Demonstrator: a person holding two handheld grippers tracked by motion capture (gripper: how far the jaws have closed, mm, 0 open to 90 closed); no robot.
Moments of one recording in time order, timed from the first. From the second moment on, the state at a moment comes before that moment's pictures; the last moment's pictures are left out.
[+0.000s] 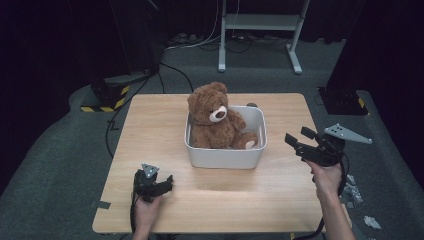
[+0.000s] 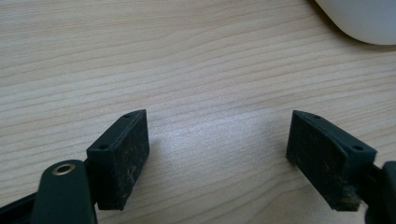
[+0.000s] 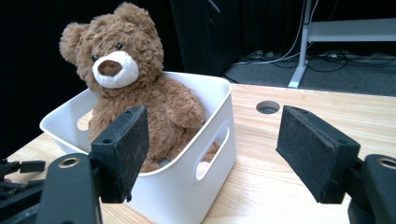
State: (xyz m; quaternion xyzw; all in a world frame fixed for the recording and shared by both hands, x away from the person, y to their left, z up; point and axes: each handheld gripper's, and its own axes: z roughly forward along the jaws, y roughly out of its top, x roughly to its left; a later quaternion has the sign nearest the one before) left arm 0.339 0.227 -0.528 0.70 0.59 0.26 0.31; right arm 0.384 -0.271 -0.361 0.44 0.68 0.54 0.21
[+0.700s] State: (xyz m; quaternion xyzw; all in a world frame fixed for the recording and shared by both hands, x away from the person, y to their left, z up) left arm 0.339 0.227 -0.528 0.70 0.59 0.26 0.31; right arm 0.371 -0.280 -0.384 0.46 0.67 0.55 0.20
